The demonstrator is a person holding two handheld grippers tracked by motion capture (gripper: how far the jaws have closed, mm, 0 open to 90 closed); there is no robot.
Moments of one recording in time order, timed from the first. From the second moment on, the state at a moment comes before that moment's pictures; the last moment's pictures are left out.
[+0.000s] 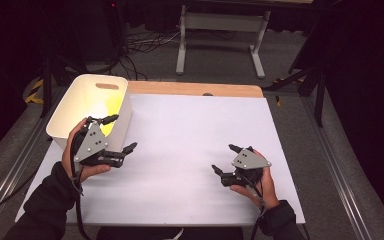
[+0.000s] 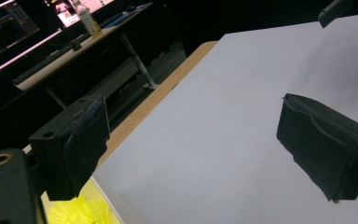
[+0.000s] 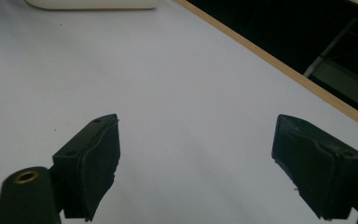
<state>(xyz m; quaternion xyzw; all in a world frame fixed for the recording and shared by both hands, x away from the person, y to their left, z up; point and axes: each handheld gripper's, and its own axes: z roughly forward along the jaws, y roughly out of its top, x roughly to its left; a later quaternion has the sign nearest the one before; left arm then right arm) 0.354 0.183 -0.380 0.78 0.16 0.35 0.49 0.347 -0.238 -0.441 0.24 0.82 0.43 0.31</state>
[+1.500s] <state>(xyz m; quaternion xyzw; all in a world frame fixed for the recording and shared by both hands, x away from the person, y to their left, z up) 0.335 0.171 -0.451 0.81 0.13 0.30 0.48 0.329 -0.221 -0.446 0.22 0.82 0.44 0.29</state>
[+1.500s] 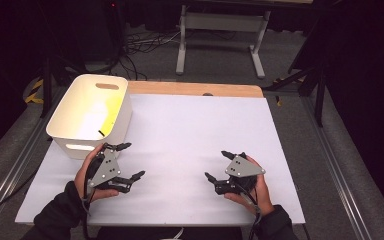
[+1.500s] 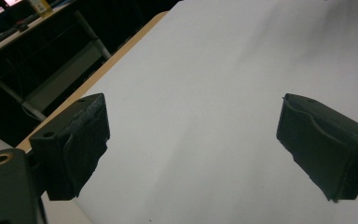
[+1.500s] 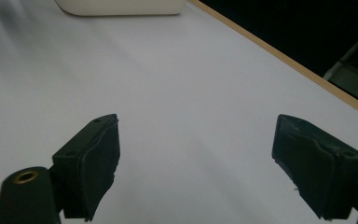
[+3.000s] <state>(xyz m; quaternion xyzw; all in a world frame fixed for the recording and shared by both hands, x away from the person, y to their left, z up) 0.314 0.232 -0.487 0.80 0.21 0.27 0.49 0.325 -0.216 -0.460 0.22 0.82 0.44 0.28</state>
